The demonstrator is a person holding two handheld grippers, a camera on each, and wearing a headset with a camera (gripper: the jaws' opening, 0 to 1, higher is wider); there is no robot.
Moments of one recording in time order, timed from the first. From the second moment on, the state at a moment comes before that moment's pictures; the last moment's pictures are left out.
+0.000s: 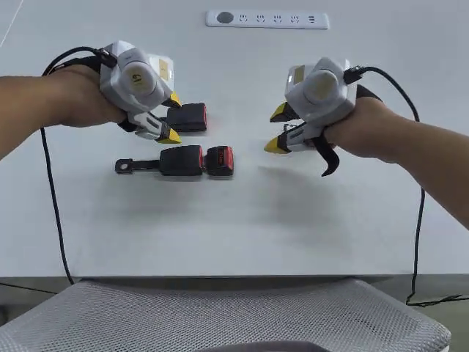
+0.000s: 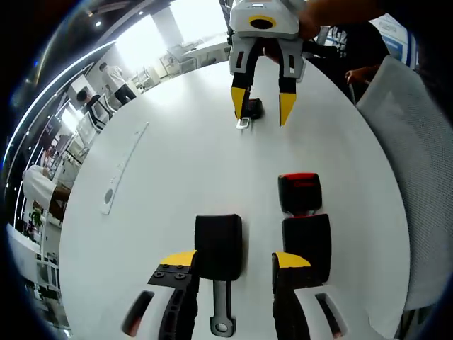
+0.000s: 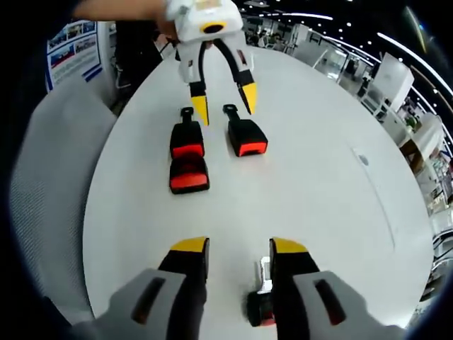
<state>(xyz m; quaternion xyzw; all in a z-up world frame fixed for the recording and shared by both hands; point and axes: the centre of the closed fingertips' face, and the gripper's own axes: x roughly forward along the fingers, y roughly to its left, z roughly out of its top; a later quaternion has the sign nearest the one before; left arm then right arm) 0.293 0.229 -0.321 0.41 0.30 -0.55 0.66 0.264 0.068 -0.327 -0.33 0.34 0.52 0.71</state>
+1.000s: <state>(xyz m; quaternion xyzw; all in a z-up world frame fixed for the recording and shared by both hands) 0.324 0.236 -0.368 0.42 0.37 -0.56 0.60 0.287 -0.005 -0.368 -0.37 0.40 0.51 0.67</state>
